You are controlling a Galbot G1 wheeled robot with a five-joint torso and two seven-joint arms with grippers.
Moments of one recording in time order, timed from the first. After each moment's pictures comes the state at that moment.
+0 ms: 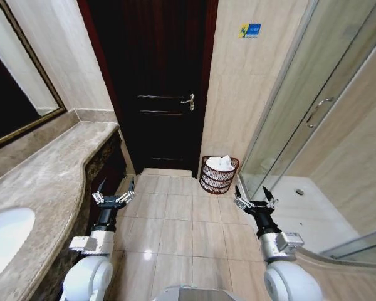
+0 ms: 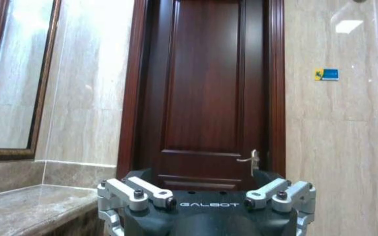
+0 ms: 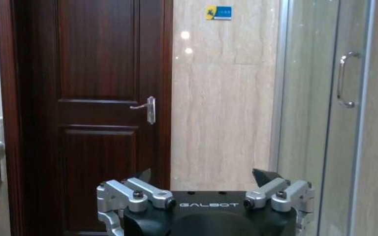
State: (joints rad) left arm 1.72 -1.45 -0.72 -2.32 -0.27 -0.15 0.04; right arm -1.70 1.50 0.54 2.43 0.04 -0.22 0.06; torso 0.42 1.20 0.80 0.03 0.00
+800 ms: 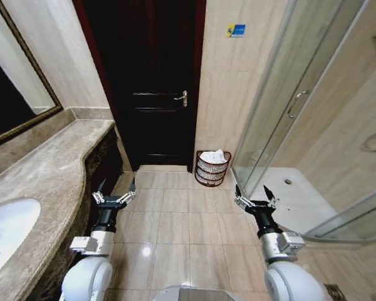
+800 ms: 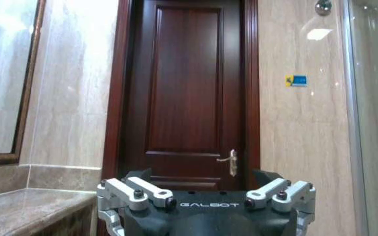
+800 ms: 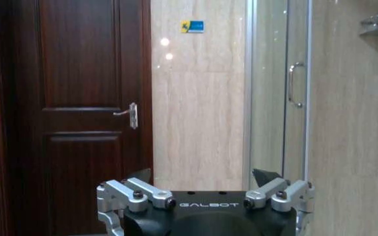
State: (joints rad) left arm 1.72 -1.45 -0.72 -2.32 -0.25 -0.16 0.05; right arm -1.70 1.50 0.53 2.43 0.07 -0.19 0.09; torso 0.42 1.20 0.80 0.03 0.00
